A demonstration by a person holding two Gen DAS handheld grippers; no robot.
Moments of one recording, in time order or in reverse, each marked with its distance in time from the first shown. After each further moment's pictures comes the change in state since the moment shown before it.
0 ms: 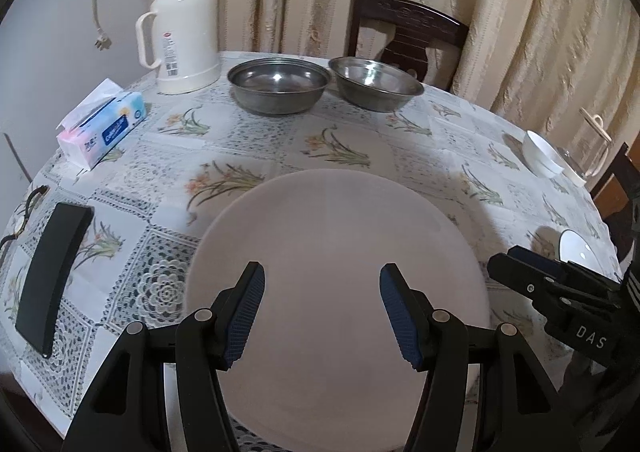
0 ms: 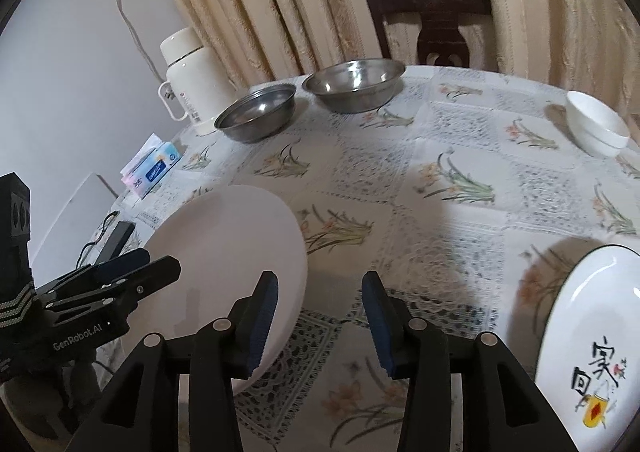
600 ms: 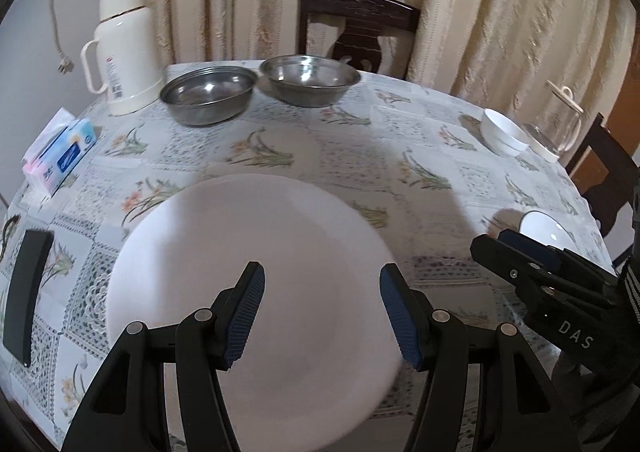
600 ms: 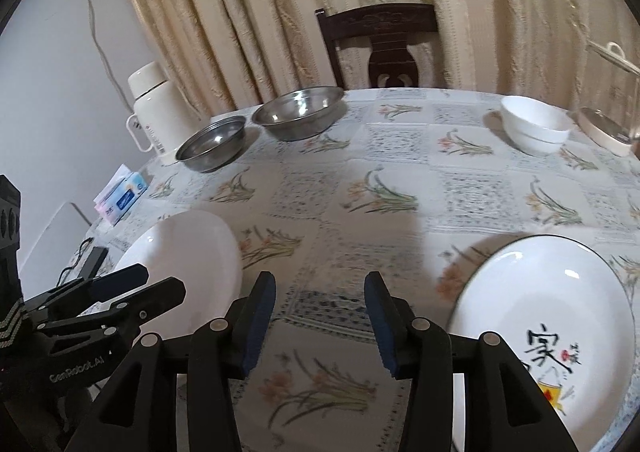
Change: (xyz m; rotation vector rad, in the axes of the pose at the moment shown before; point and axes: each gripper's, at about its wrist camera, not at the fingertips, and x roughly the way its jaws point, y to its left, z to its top) left arm 0.003 -0.065 0.002 0.095 0.011 -0.070; right arm -0.033 -0.032 -0.008 0.060 -0.091 -0.123
